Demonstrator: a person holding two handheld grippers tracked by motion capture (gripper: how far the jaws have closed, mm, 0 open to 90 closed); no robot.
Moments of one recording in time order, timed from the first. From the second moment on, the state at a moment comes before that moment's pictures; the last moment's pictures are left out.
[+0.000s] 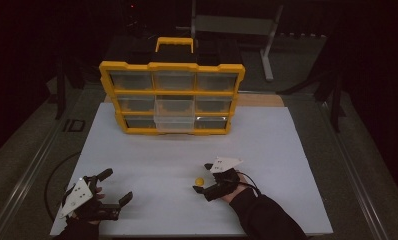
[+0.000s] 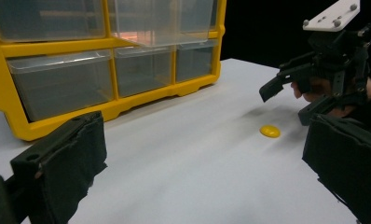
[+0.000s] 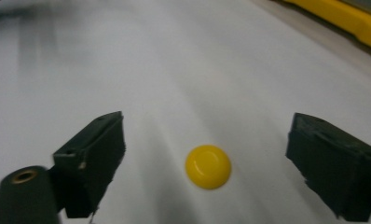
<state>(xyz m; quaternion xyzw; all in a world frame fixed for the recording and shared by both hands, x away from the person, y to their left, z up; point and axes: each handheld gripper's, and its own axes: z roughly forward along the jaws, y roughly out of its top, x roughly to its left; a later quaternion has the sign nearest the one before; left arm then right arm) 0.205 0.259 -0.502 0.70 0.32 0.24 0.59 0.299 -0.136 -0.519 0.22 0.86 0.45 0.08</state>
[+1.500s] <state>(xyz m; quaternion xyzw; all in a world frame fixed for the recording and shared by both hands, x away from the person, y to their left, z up) 0.205 0.258 -0.502 0.70 0.32 0.23 0.59 0.307 -0.121 -0.528 0.19 0.91 0.36 0.07</state>
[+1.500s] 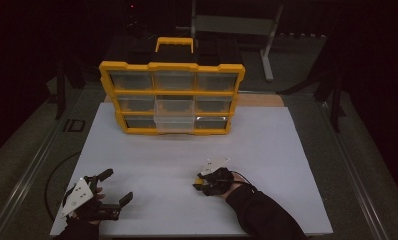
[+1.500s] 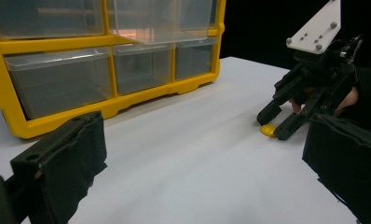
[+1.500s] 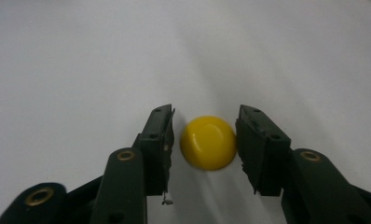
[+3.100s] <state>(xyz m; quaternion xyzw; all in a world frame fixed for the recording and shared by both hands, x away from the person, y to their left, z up) 0.207 0.258 -0.504 0.71 0.32 0.23 0.58 0.311 -0.130 -0.491 0.17 0.92 0.34 0.05</state>
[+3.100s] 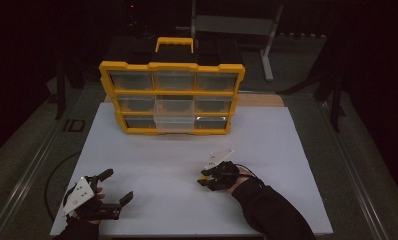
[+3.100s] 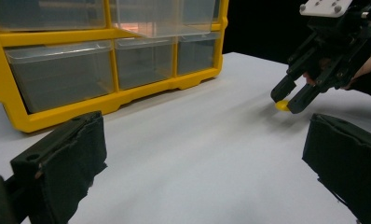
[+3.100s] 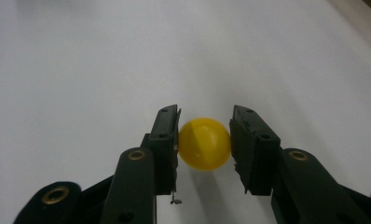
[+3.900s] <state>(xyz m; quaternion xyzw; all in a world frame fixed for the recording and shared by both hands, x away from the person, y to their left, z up) 0.207 0.258 -0.504 0.71 0.33 0.23 0.58 0.309 -0.141 -0.446 0.17 0.93 0.33 0.07</state>
